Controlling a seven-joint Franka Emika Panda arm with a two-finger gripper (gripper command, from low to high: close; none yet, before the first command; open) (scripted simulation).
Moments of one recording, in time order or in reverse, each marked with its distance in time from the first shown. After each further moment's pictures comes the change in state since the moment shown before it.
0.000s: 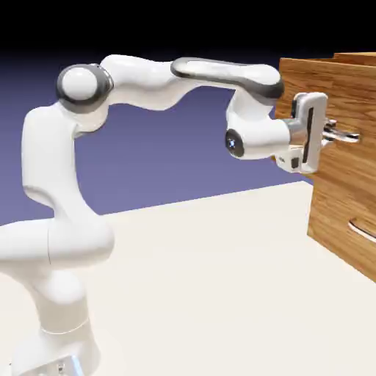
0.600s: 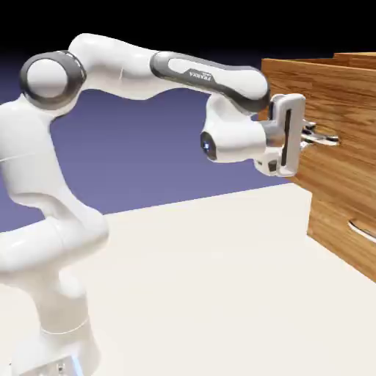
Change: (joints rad) arm 0.577 0.209 -0.484 -0.171 0.118 0.043 -0.370
